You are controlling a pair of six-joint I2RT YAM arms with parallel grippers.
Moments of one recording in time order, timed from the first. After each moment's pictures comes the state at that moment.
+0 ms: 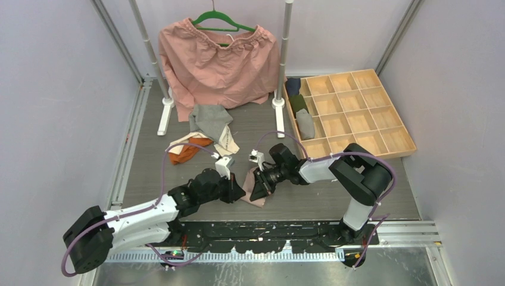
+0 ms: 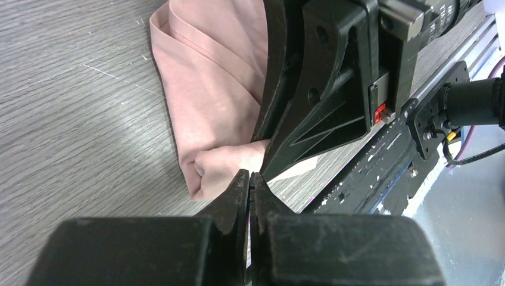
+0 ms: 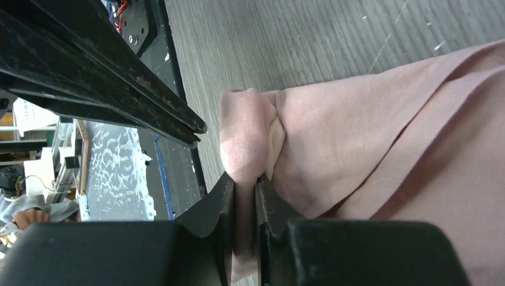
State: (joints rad) left arm -0.92 0.91 0.28 0.09 0.06 -0.65; right arm 0.79 1.74 0.66 0.31 -0.84 0.30
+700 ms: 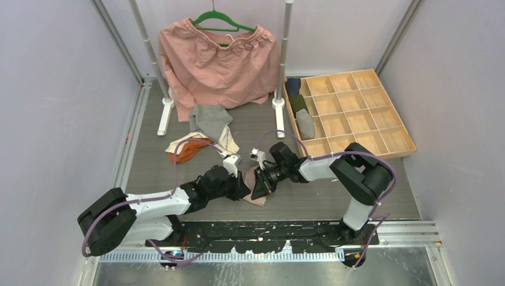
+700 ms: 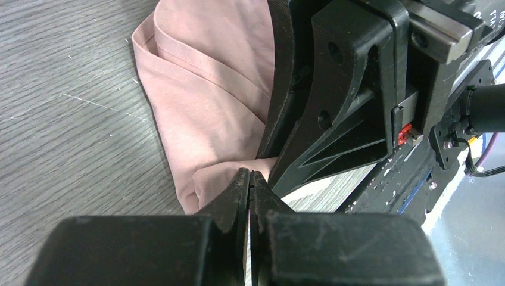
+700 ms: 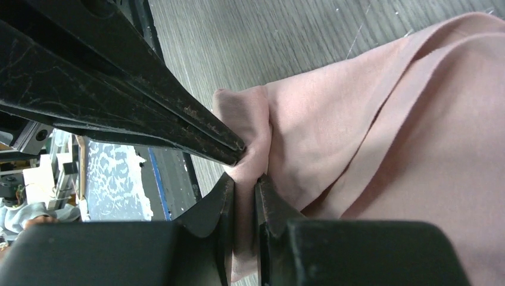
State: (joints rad) left arm -0.92 1.15 0.31 0.26 0.07 -0.62; right arm 0.77 1.74 0.68 0.24 -0.81 0.30
